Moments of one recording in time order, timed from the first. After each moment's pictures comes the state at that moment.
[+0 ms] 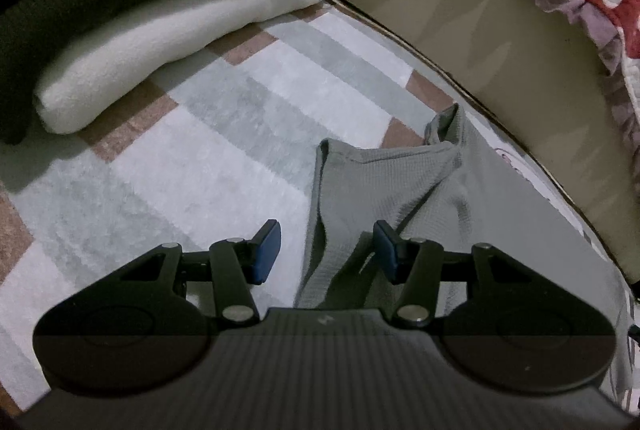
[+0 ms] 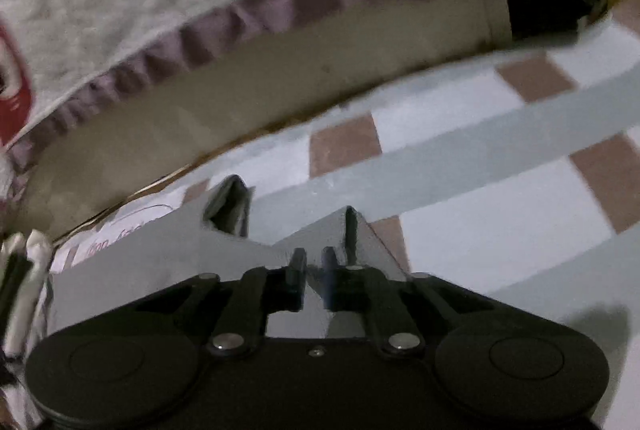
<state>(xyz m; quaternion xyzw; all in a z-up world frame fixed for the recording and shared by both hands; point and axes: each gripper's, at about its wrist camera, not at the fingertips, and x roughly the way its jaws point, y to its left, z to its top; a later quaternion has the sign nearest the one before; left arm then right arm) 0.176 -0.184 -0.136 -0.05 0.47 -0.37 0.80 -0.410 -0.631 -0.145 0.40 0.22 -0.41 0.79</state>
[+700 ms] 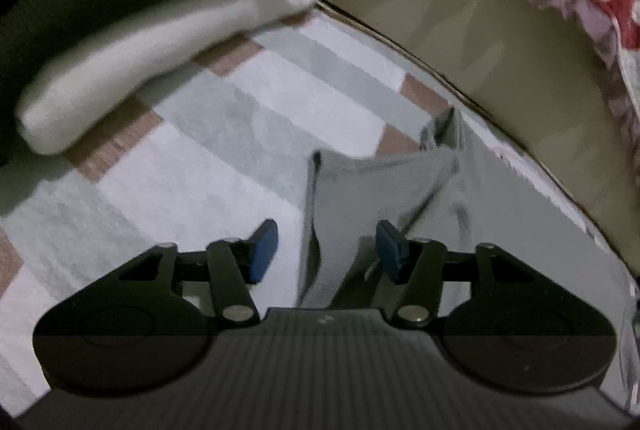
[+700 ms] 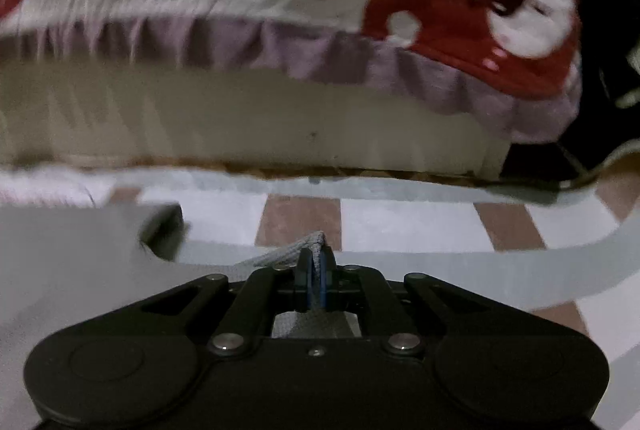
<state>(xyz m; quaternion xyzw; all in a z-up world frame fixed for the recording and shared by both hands) 0.177 -0.196 -0.141 -0.02 0.45 -0.39 0.81 -0.355 -0.637 -0.147 0.14 0.30 -0.49 0.81</state>
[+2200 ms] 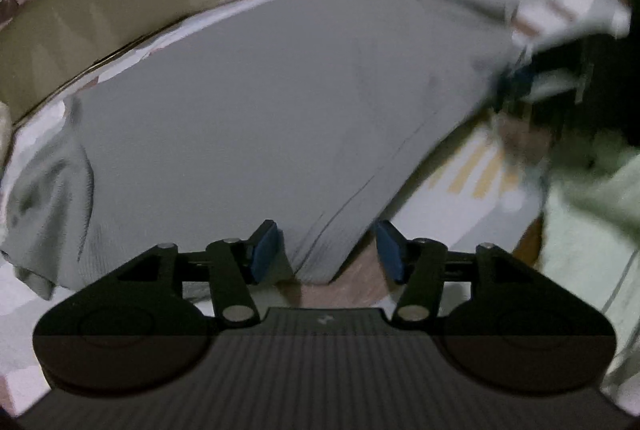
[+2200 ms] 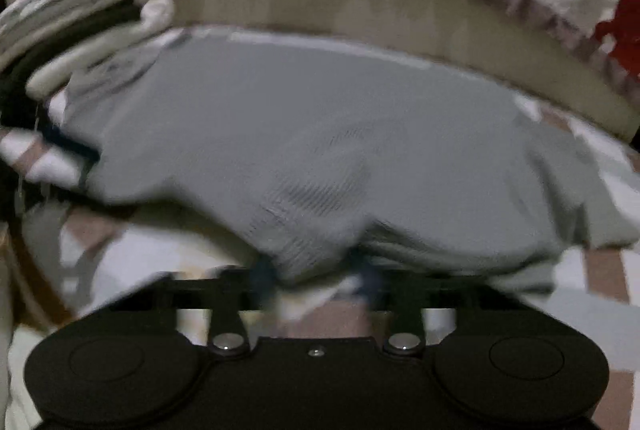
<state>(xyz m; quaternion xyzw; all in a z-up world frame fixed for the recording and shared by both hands) -0.098 -0.229 -0.124 0.38 0.27 -0.63 0.62 -0.288 -0.336 -0.143 0.12 0.35 -0.31 0.88</state>
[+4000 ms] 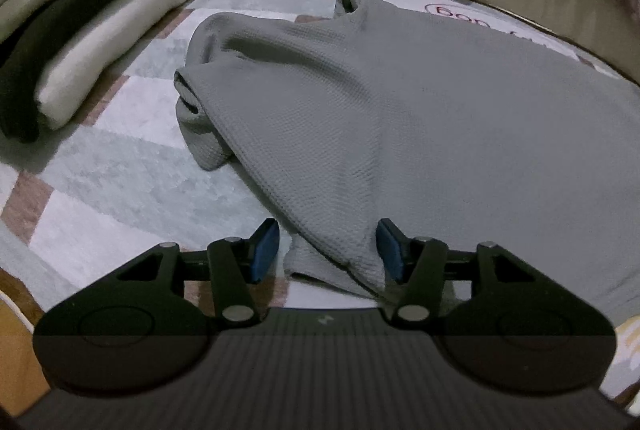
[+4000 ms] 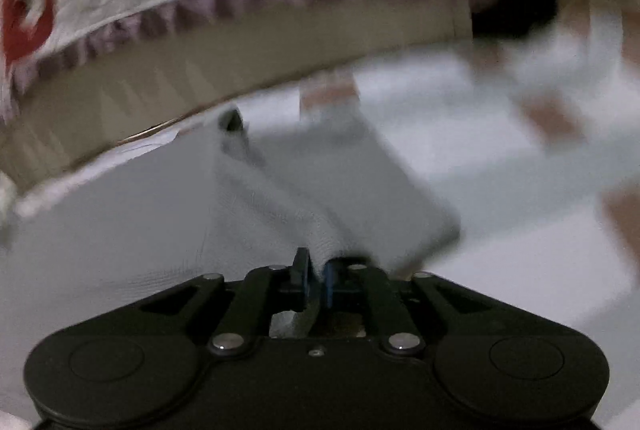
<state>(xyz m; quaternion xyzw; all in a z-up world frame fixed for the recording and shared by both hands) 0.044 -0.204 -0.132 0.17 0.43 -0.39 0.79 -0.438 -0.527 -0.152 0.36 0.21 -0.44 0.79</state>
